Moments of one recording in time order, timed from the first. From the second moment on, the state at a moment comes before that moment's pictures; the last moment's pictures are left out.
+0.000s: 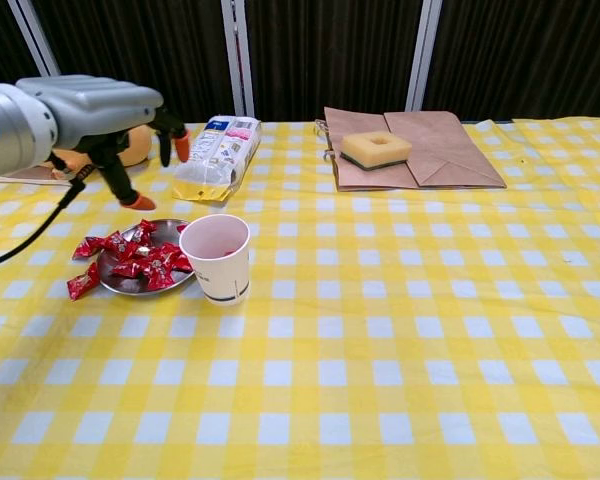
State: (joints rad) left arm -0.92 -1.41 -0.12 -1.77 0.69 1.16 0.81; right arm 0.09 -1.19 0.03 -1.32 -1.62 1.57 0.60
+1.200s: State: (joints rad) left arm -0.94 -1.56 -0.09 -1.56 0.47 1.11 0.93; right arm 0.09 -1.18 0.02 -1.33 -1.62 1.57 0.62
